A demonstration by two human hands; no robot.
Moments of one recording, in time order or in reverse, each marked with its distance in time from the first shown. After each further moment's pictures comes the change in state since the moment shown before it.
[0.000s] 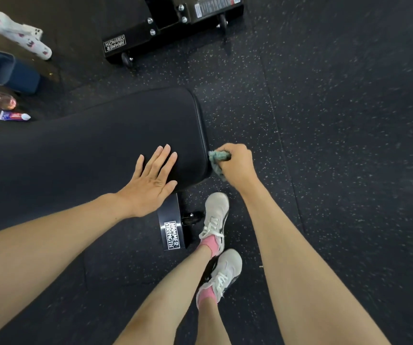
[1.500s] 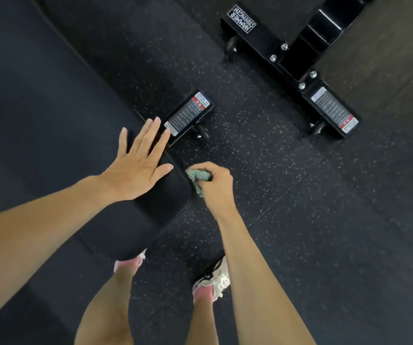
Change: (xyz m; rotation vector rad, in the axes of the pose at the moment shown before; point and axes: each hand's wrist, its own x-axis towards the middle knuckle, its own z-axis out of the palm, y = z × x) left_hand 0.111 -0.021 -0.093 -0.508 0.247 -0.711; right_hand 0.208 -0.138 0.011 -0.332 -0.751 -0.139
